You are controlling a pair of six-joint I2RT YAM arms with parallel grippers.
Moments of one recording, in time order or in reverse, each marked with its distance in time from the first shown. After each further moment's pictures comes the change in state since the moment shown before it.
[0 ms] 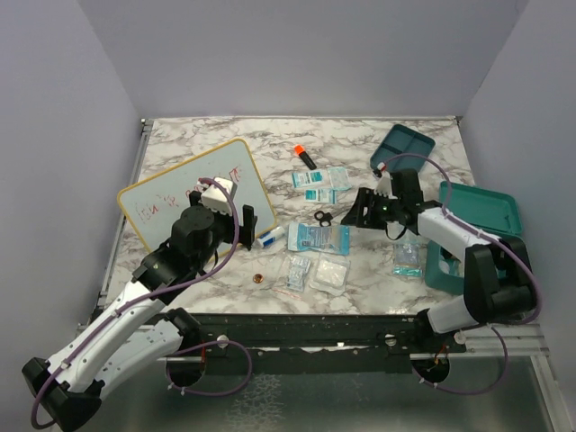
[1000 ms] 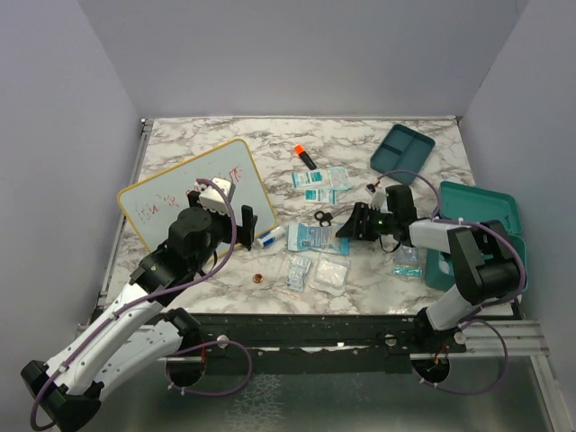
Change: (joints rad) left arm 0.000 -0.013 0.000 0.010 0.013 0.000; right arm 0.001 0.136 -0.186 0.362 -0.136 0.025
